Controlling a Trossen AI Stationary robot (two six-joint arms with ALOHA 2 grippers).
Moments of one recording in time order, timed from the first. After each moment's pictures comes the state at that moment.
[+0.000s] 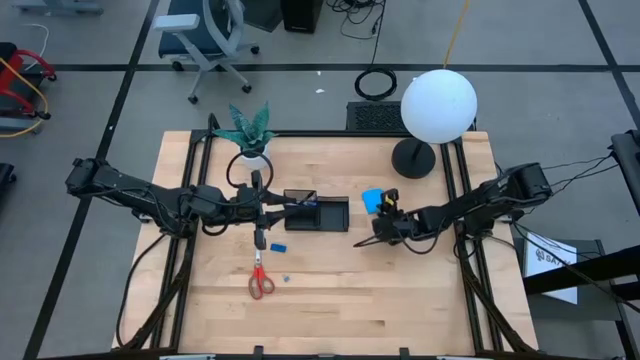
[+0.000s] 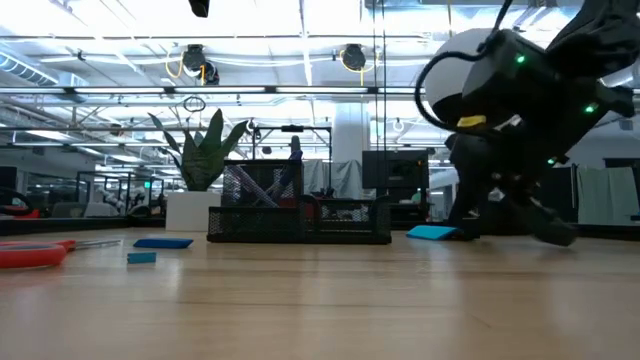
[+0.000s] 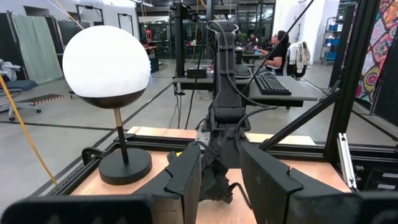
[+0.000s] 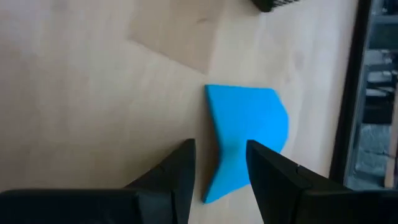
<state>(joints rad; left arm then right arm) -0.24 1.06 0.72 0.35 -0.34 0.00 0.15 1.53 0.48 -0.07 0.67 -0.39</state>
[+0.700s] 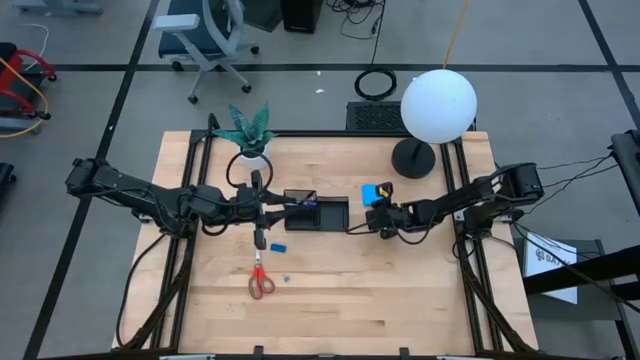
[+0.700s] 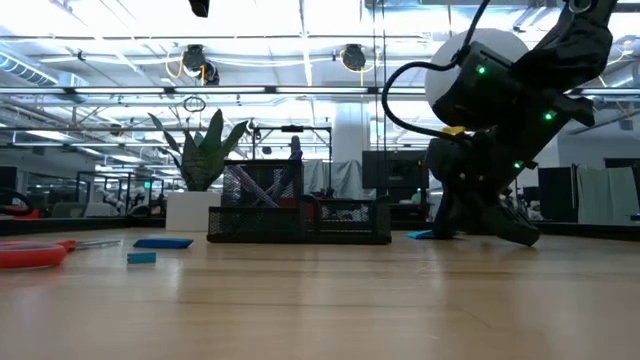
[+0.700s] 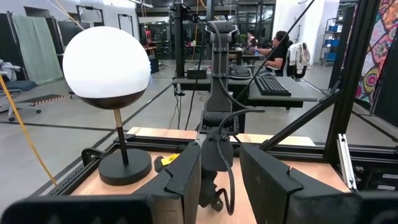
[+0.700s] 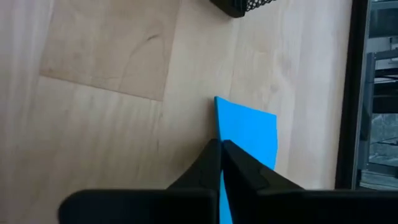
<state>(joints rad) -0.24 1.06 0.72 0.36 -0.34 0.00 0.05 1.60 0.48 0.03 0.61 -0.43</state>
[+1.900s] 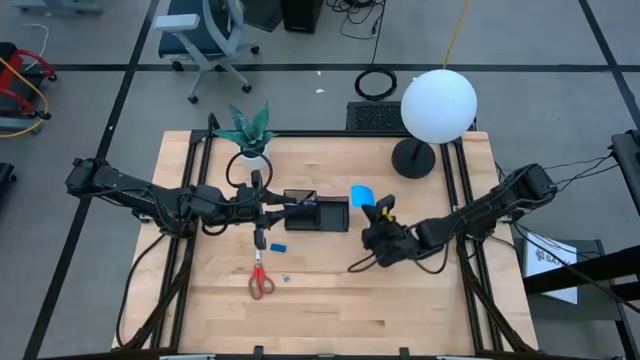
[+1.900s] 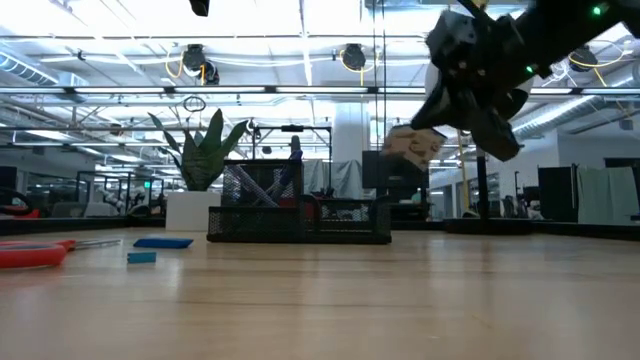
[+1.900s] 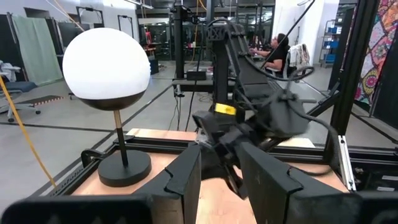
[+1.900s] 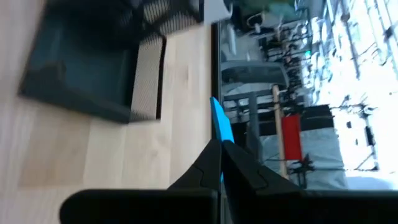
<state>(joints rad) -0.24 1.06 0.72 0.36 -0.34 0.00 0.38 1.48 0.74 -0.14 1.10 -0.45</state>
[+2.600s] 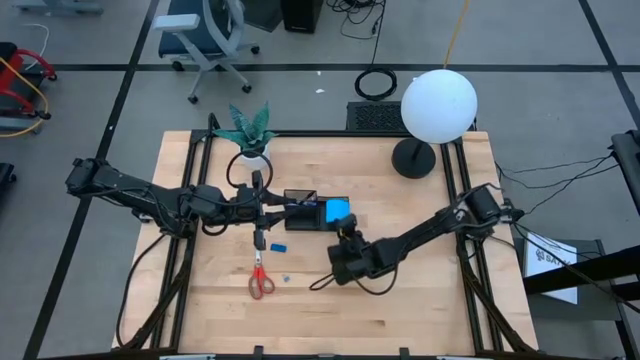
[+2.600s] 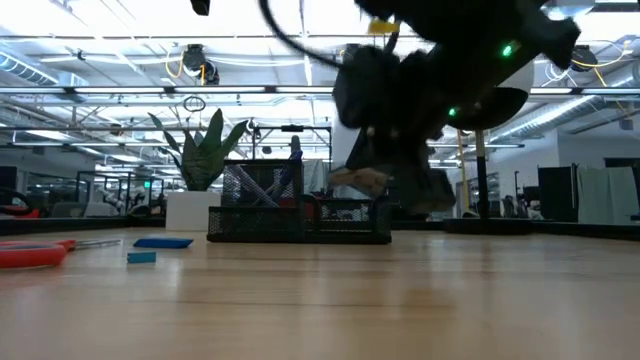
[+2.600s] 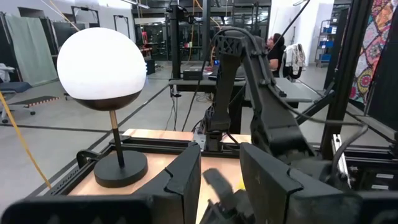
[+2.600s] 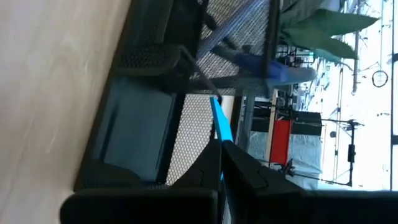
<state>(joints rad) -0.24 1.06 0.72 0.36 -0.32 0.00 0.37 1.96 1.13 -0.24 1.13 -0.48</state>
